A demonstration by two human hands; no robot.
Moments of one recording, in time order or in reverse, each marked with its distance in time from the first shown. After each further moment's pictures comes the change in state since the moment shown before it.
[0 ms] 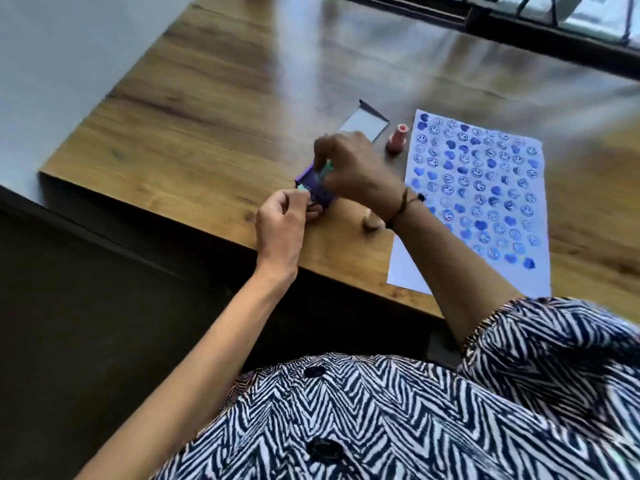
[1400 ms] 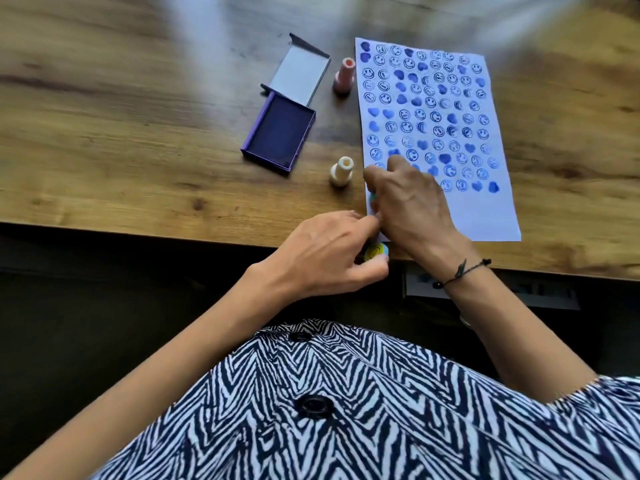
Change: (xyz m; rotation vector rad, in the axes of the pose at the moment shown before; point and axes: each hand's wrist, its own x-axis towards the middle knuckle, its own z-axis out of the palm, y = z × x) left_hand -0.033 -0.001 0.011 1.003 -1.122 0.736; right_hand -0.114 0.019 -0.003 -0.370 -0.042 0.458
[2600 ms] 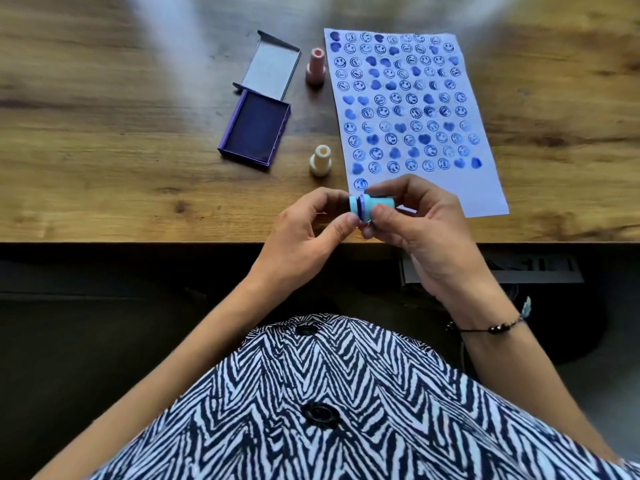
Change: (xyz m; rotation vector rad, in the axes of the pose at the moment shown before) left_hand -0.013 0.002 0.008 -0.750 0.236 -0.230; right_hand -0.069 0.006 -0.006 1.542 0.058 0.338
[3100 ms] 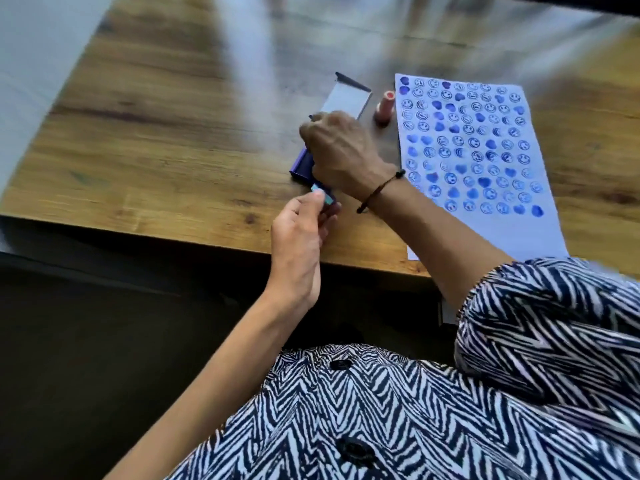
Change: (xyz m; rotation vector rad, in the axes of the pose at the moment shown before) left_hand 0.003 0.007 -0.029 -0.712 0.628 -0.271; right_hand 0.137 -0.028 0.132 -1.467 -0.242 -0.734
